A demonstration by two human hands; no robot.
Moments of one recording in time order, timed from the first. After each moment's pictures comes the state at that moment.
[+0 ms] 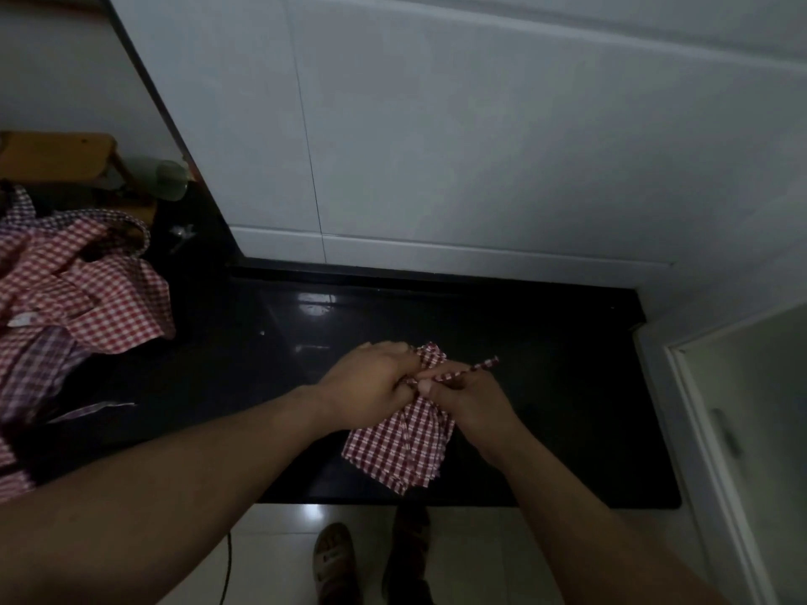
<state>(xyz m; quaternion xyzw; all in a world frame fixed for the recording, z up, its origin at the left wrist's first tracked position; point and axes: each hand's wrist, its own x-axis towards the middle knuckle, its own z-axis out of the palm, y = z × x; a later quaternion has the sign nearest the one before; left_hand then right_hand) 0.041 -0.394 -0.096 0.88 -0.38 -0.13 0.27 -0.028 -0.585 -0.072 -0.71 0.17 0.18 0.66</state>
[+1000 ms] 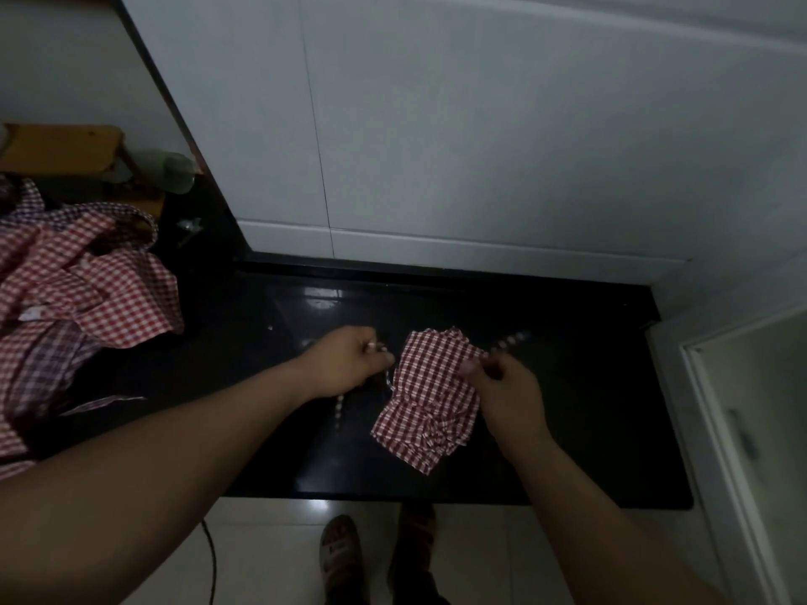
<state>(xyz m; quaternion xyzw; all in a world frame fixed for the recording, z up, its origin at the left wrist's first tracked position) 0.065 -0.360 -0.091 0.87 -0.11 -0.29 0.38 -0.027 -0.598 -0.071 -0.77 0.27 0.05 0.57</state>
